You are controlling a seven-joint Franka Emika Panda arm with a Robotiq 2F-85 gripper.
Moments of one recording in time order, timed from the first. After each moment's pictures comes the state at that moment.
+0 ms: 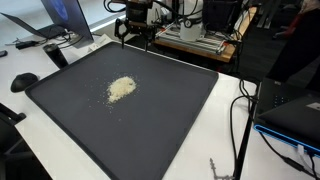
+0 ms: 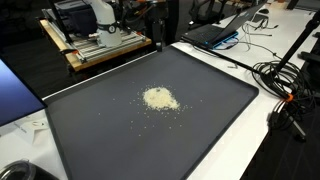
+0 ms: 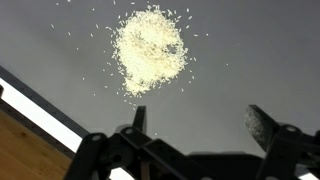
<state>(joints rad) -0.08 -0.01 0.07 -2.47 -0.24 2.74 -0.52</state>
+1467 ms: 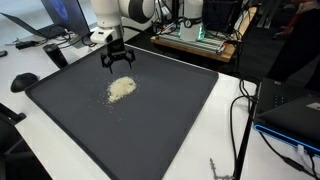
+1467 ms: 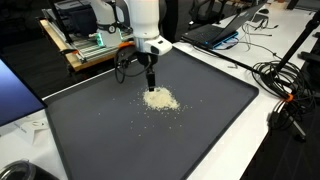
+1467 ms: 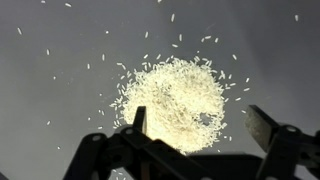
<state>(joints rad) -0.20 0.40 0.02 -2.18 -0.07 2.68 -1.14</state>
